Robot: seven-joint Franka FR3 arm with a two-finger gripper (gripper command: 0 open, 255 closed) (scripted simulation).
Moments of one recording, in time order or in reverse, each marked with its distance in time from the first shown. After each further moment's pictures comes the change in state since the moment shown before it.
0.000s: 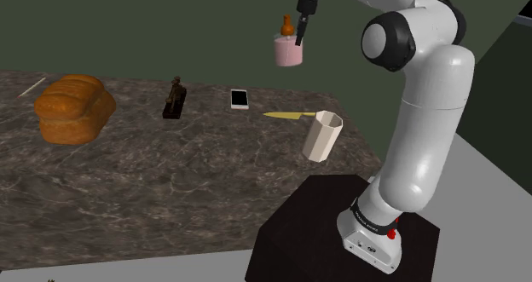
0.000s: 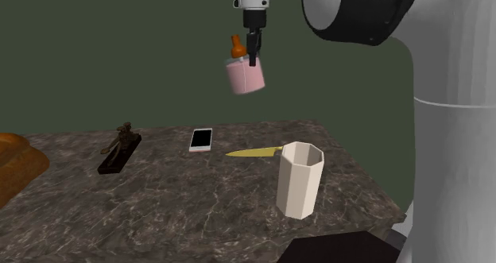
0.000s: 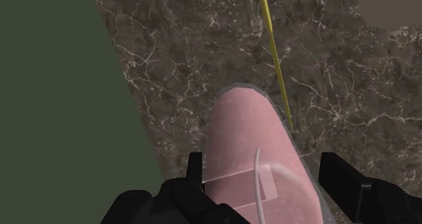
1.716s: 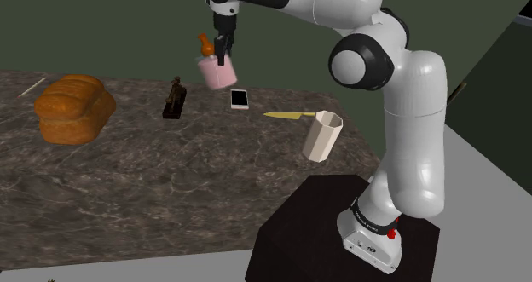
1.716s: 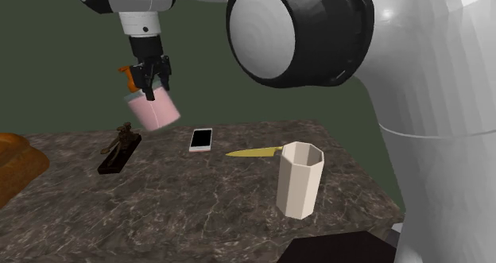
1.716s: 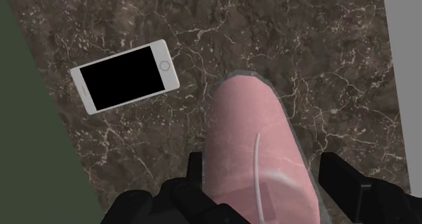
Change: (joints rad) arm 0.331 0.169 0.169 0.112 -0.008 0.058 0.509
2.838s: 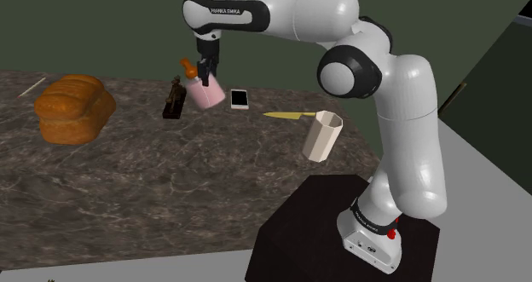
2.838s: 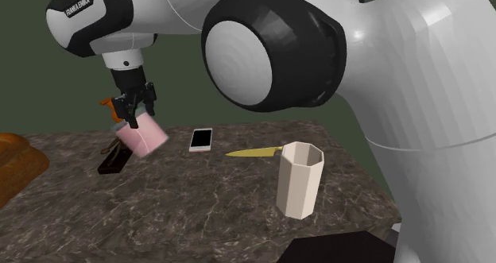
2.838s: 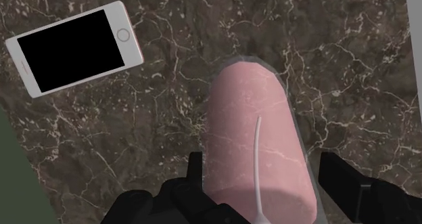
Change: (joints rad) arm 0.060 0.081 0.028 -0.062 0.013 0.140 0.076
